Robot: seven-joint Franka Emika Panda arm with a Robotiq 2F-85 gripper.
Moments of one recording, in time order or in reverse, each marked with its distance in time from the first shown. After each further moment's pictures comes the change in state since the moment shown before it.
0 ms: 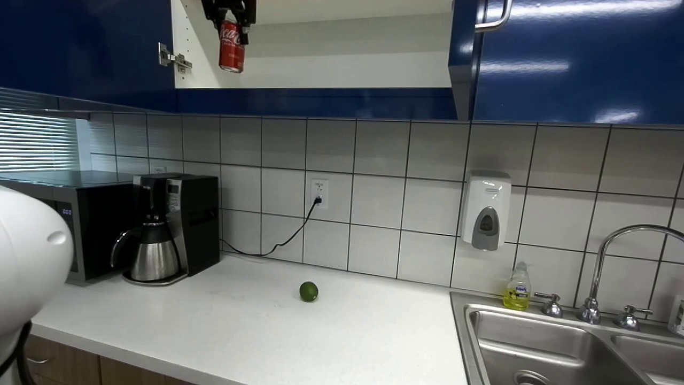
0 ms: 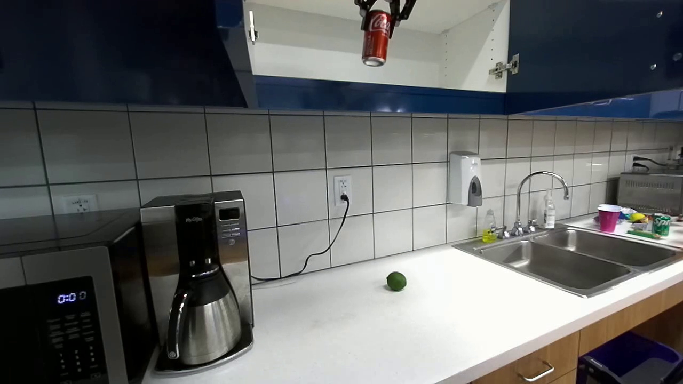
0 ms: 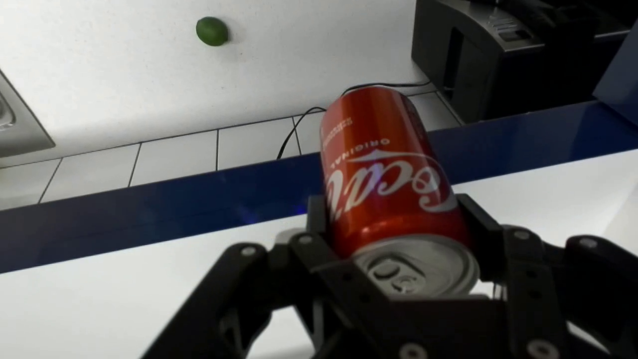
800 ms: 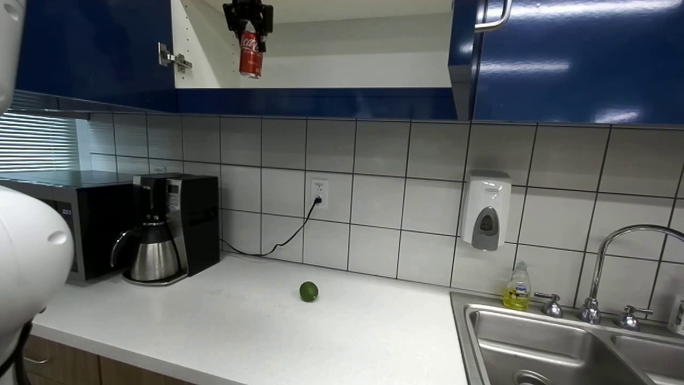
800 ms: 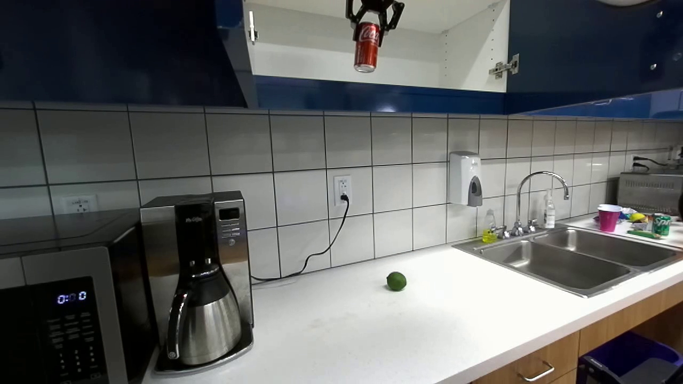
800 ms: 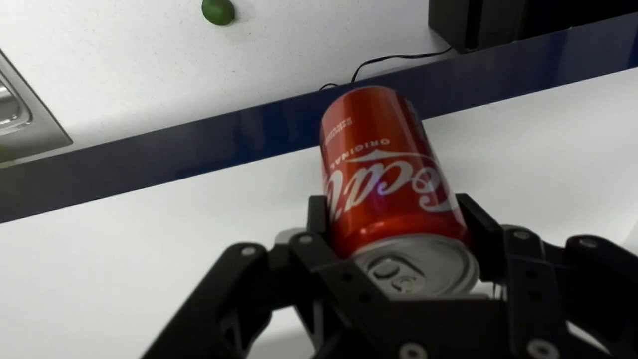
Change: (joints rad) arm 0.003 0.320 -0.003 0.449 -0.052 -0.155 0.064
